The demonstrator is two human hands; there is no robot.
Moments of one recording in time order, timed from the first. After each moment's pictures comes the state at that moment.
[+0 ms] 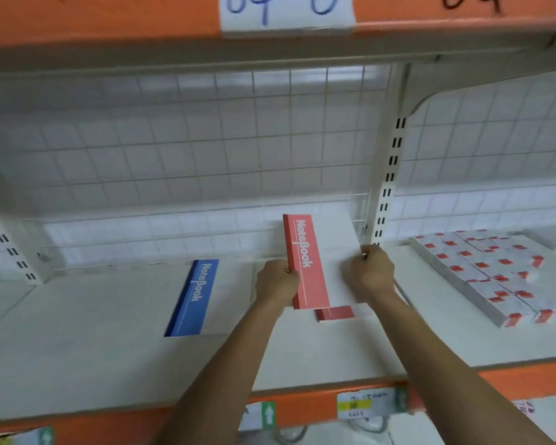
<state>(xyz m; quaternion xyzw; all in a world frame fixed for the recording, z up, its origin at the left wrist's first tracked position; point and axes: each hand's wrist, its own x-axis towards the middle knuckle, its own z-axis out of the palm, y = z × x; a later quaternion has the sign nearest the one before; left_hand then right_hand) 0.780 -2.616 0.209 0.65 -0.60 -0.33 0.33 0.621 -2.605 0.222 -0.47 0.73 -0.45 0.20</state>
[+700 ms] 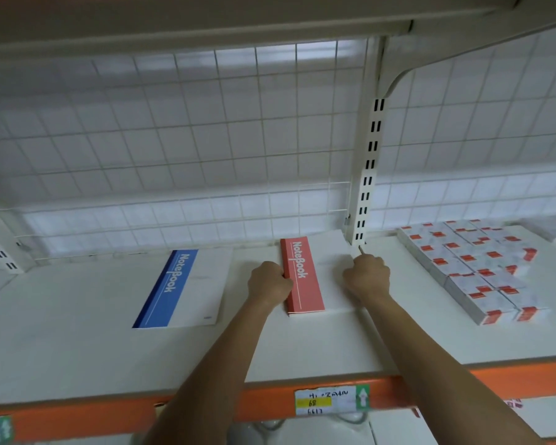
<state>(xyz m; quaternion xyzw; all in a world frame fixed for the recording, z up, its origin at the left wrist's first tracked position) 0.739 -2.616 0.195 0.69 -0.64 -0.26 0.21 0.573 -2.619 0.187 -0.52 0.79 -0.25 0.19</state>
